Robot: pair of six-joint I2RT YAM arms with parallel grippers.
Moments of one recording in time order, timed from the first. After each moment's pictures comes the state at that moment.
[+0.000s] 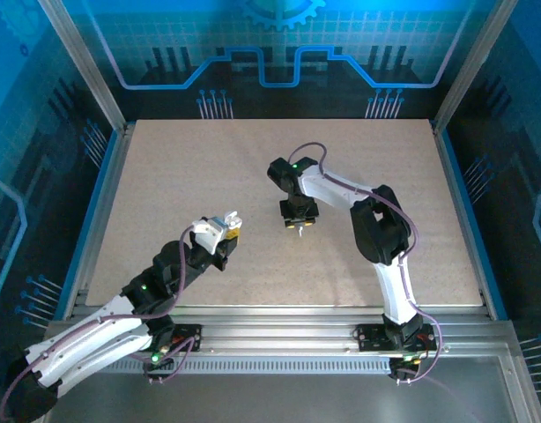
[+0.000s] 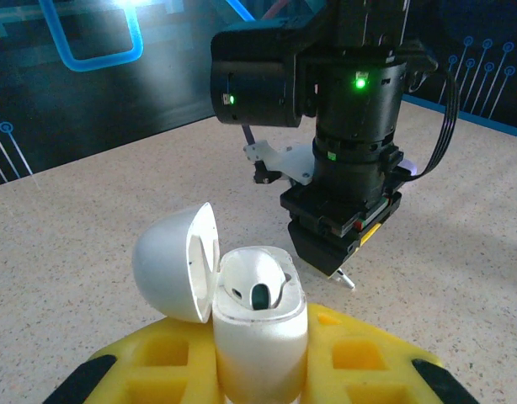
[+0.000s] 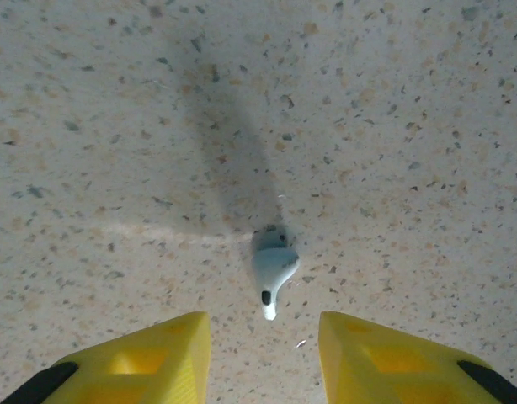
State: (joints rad) left arm -0.76 0.57 0.34 0.05 -0.18 -0.01; right arm 0.64 2.14 1.71 -1.16 0.06 0.56
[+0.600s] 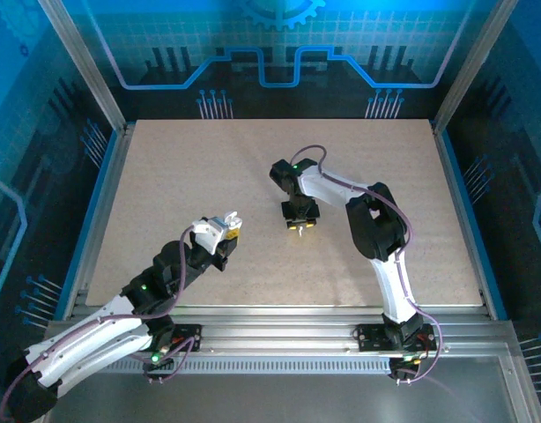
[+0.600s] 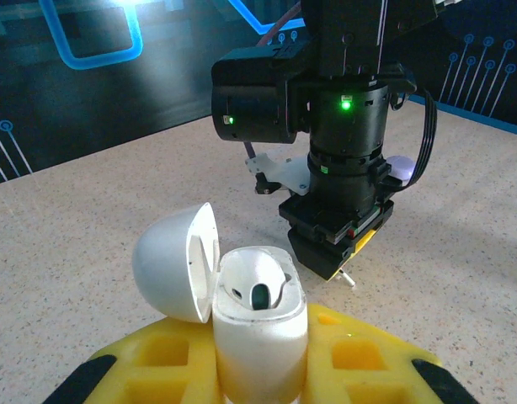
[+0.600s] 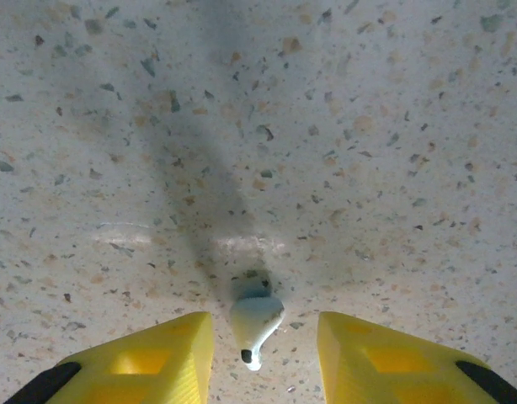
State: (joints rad) left arm -0.76 0.57 0.34 0.05 -0.18 -0.01; right arm 0.62 2.18 1.71 -1.14 0.05 0.55
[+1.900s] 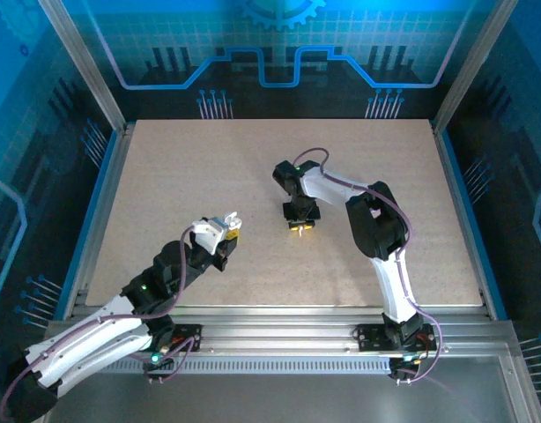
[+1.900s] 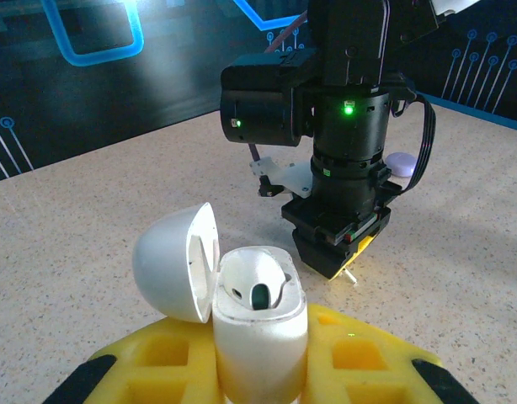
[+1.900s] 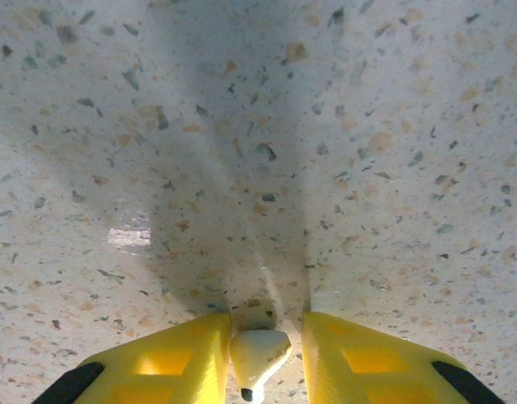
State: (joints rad) left arm -0.76 0.57 0.34 0.04 -0.19 -0.01; right arm 0.60 2.19 1.67 -1.09 0.00 0.54
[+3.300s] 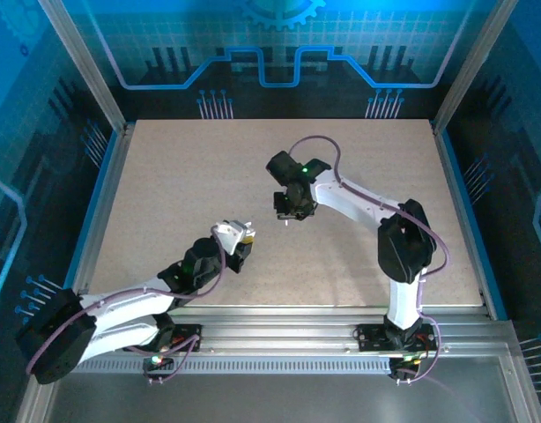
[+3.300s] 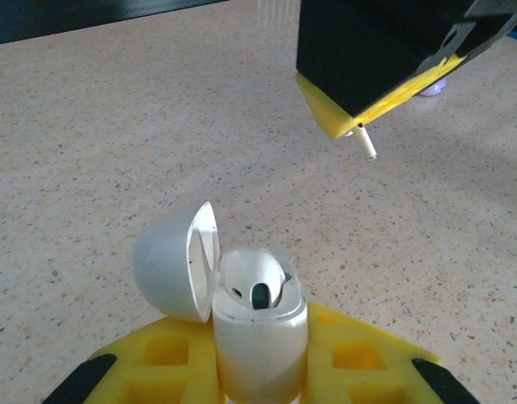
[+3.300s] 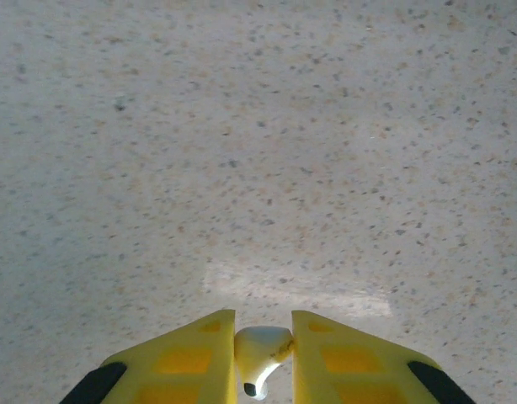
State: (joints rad) left arm -0.74 1.05 0.23 0.46 -0.14 -0.11; right arm 0.71 1.89 1.60 -1.00 0.00 0.68
